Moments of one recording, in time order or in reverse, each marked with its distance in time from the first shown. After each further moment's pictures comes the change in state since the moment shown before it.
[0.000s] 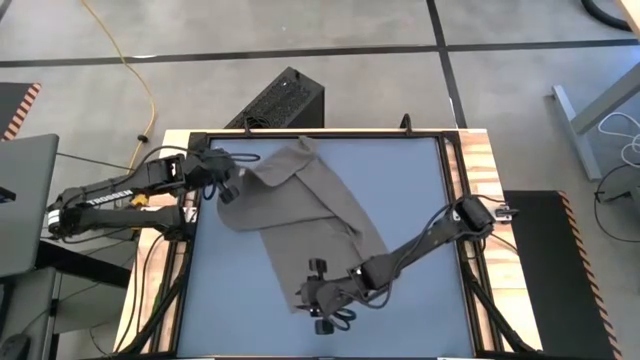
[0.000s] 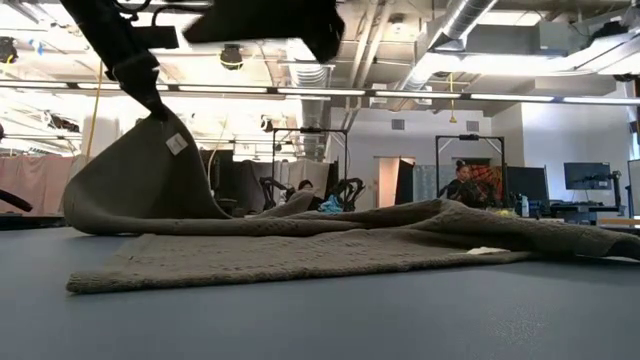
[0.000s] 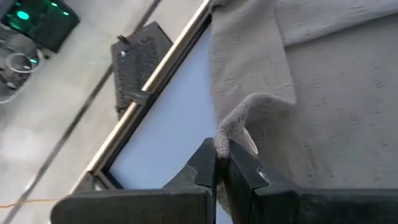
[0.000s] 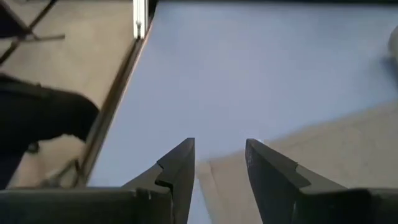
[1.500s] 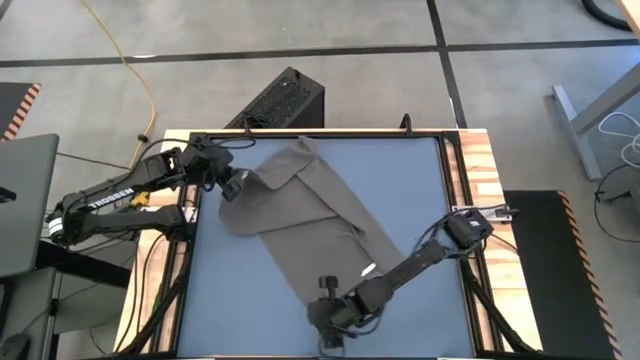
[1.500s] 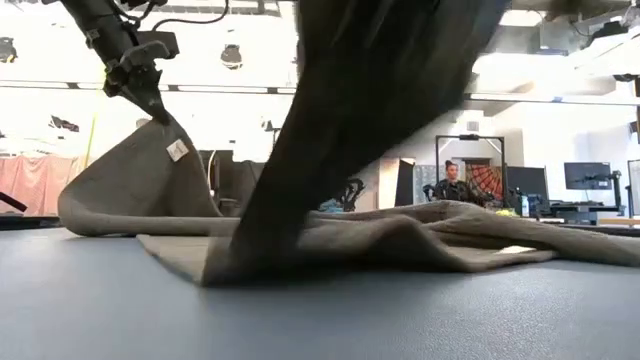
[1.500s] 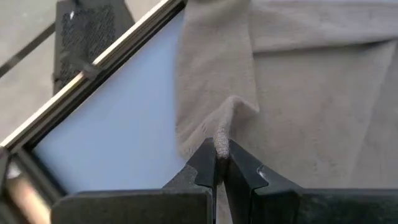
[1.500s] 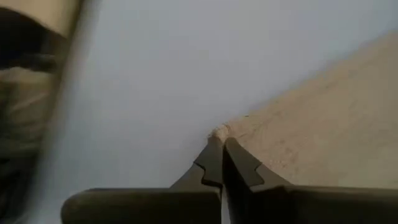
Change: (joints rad) left arm 0.140 0.000 0.001 0.028 0.268 -0.165; right arm 0.089 0.116 0.135 -0.338 0.034 0.103
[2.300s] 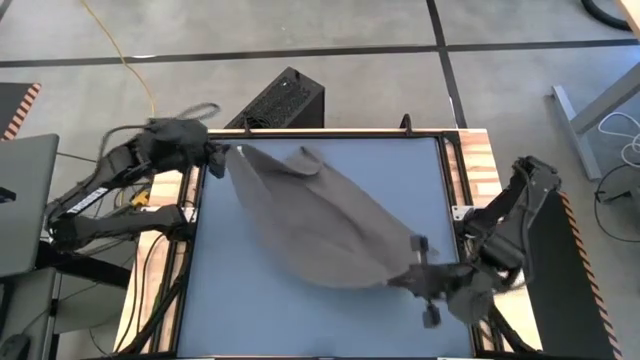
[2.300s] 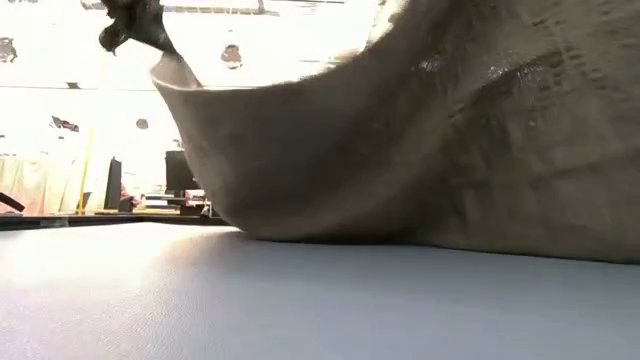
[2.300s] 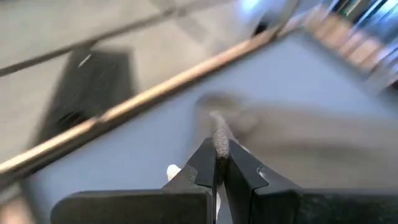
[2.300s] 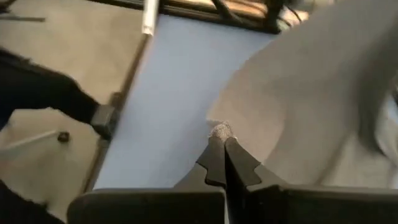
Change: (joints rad) left arm 0.059 -0.065 0.276 0.023 0.057 -0.191; right arm 0.341 -0.780 -0.213 -0.404 0.408 0.074
